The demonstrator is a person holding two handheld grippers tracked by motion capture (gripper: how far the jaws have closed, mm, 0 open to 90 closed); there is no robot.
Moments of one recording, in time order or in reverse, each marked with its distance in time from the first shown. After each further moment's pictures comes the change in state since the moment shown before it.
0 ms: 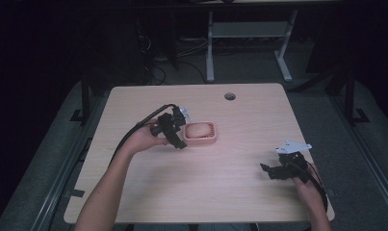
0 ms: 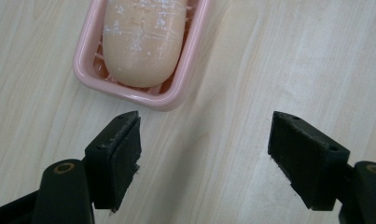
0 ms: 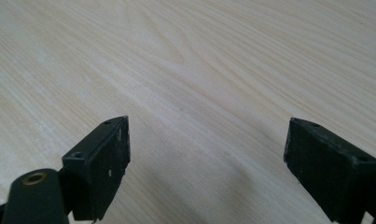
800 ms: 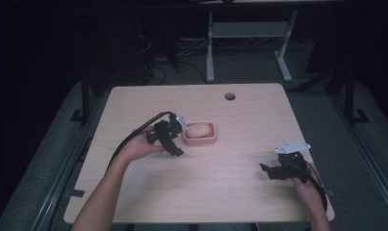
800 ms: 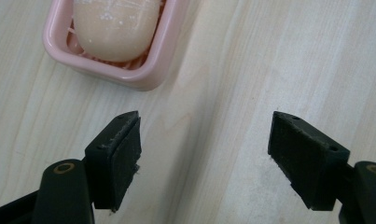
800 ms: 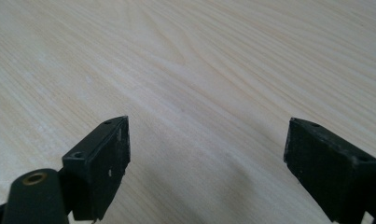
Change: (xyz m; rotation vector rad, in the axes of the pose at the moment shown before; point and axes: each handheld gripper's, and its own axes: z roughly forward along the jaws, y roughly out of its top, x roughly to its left) left arm -0.016 -0.019 0.004 0.005 -0.001 0.002; right arm 0.002 0.001 0.001 0.006 -0.005 -0.008
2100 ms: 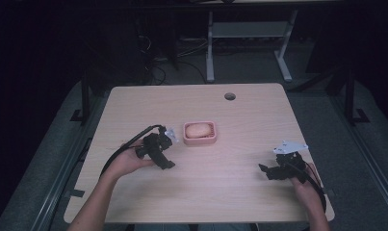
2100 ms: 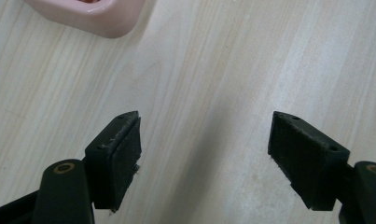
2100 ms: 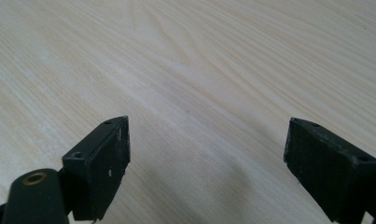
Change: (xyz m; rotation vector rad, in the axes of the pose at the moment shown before) left arm -0.026 -0.041 -0.003 -0.004 0.007 -0.026; right arm 0.005 0.003 0.001 0.010 -0.005 -0.011
